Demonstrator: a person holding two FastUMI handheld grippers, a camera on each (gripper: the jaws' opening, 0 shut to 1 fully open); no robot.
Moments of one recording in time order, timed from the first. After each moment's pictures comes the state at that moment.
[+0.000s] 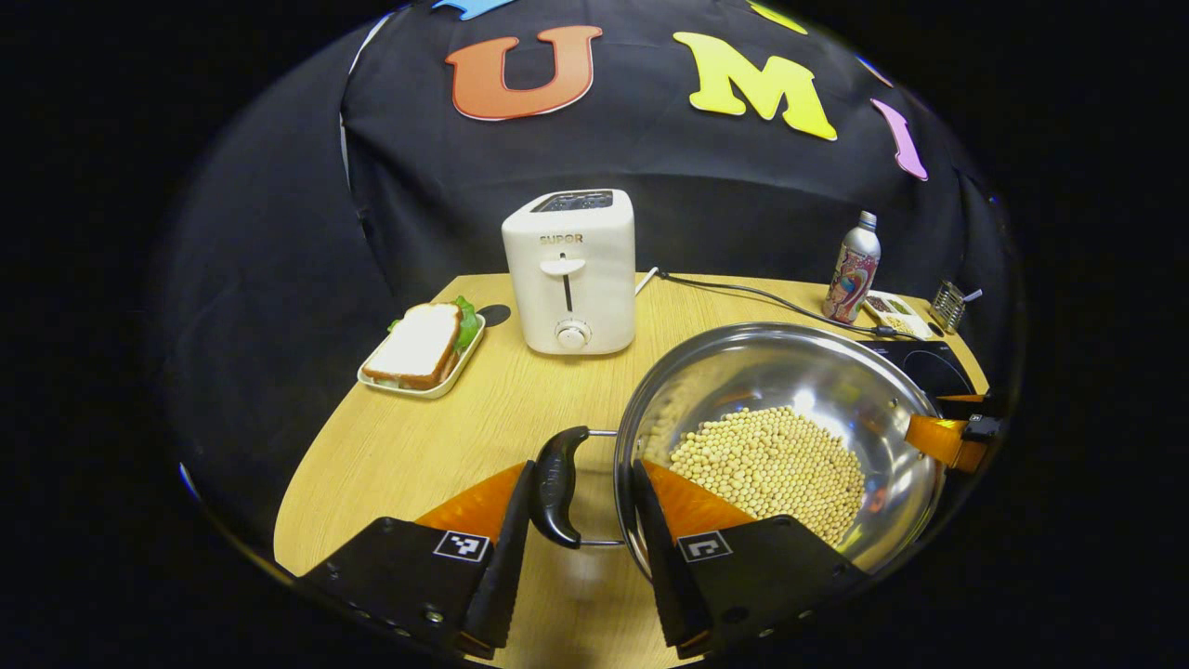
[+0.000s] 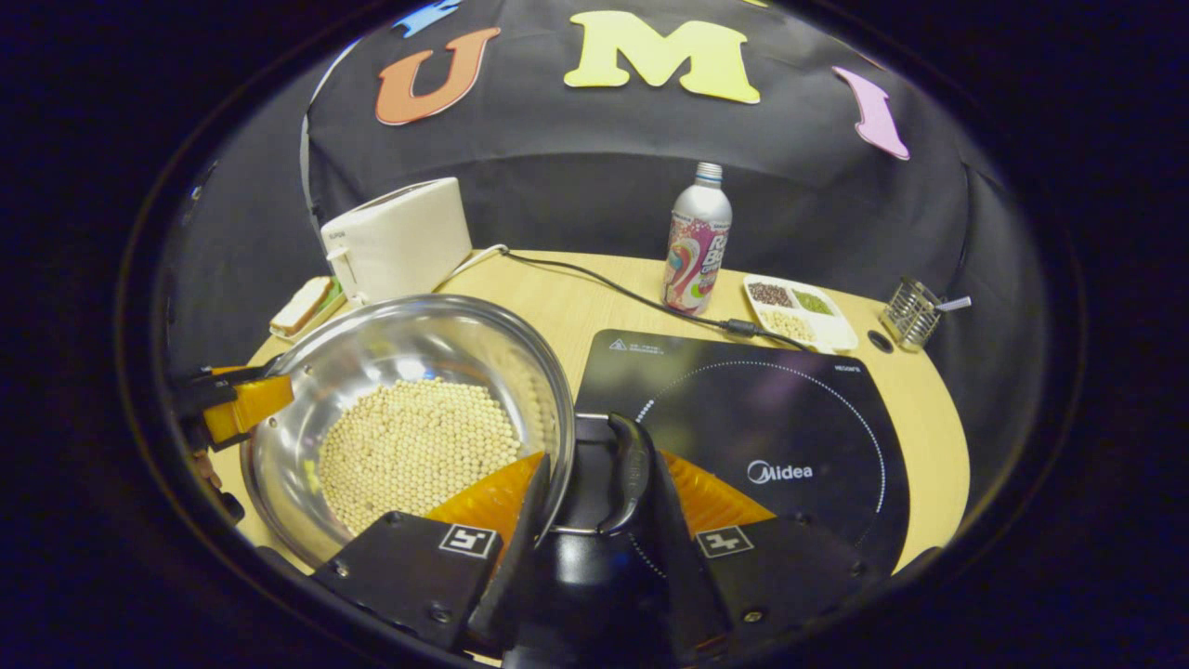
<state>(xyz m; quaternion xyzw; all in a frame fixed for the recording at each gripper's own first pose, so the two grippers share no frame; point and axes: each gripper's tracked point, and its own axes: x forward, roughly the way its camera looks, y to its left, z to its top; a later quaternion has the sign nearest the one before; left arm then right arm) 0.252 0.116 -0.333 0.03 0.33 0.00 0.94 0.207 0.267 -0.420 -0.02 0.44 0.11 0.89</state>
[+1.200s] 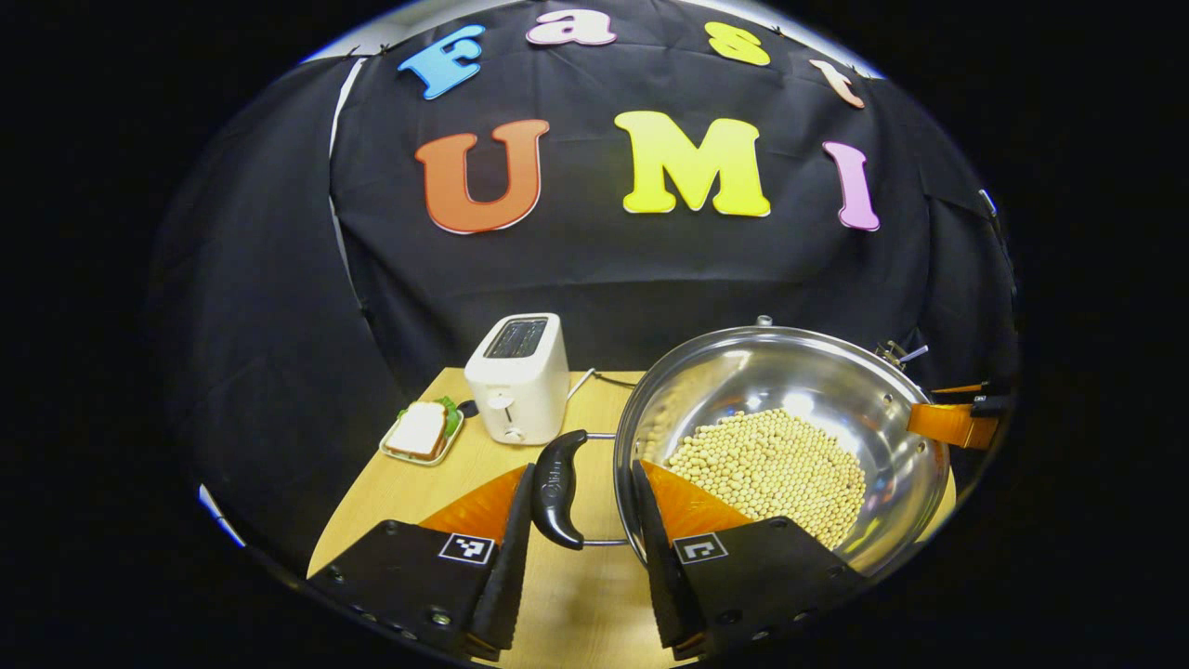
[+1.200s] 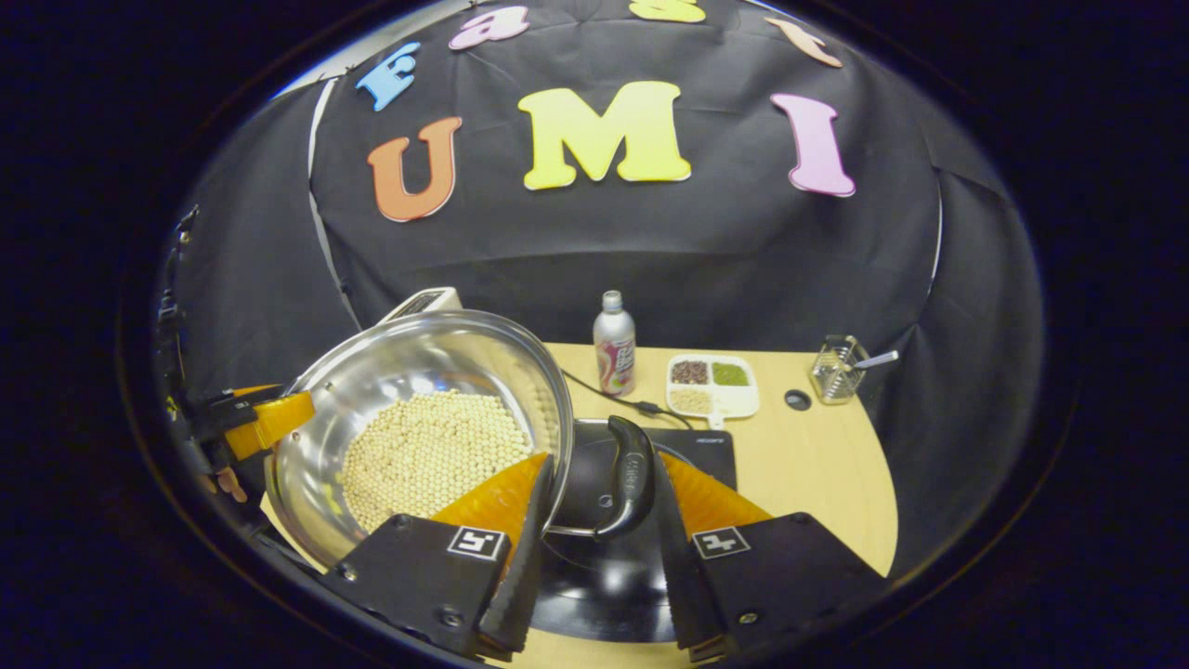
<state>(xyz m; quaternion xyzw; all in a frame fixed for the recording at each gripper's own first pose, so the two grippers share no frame) 0.215 -0.004 -0.157 0.04 0.25 -0.02 0.97 0.214 0.132 -0.229 0.01 0.38 0.13 0.92</state>
